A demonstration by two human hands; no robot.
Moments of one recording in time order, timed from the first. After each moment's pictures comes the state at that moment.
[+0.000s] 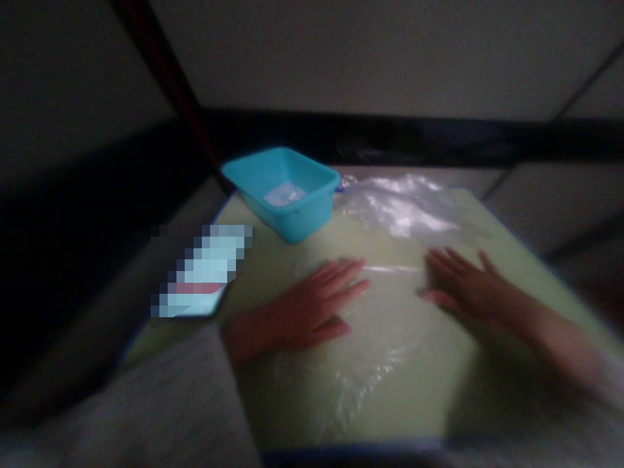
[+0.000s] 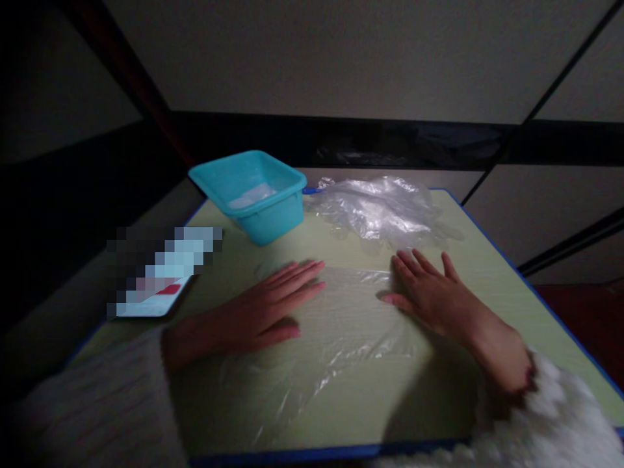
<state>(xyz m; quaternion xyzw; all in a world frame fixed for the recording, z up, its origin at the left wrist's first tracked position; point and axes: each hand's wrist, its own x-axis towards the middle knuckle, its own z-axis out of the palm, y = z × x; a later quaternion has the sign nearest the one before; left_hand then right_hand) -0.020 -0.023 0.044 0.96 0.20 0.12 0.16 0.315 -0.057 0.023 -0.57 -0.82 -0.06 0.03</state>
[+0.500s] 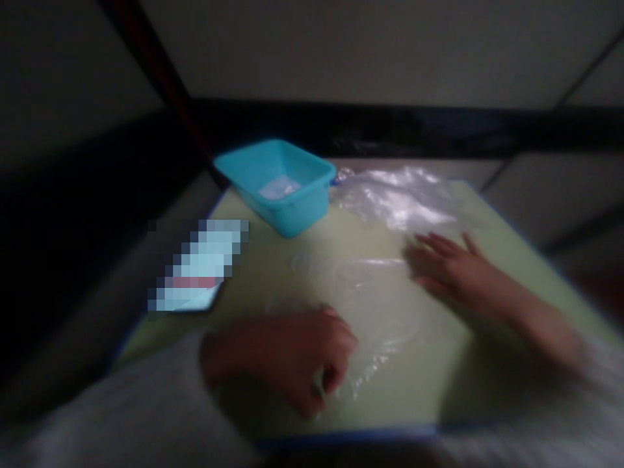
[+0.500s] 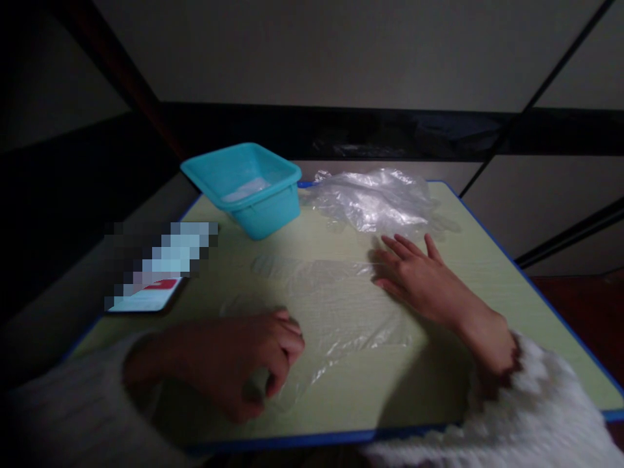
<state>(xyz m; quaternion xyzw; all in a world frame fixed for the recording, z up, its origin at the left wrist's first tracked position) -0.013 -0.048 0.068 0.94 0.05 -0.03 0.34 0.292 -0.049 0.050 -0.53 -0.84 0.00 0.08</state>
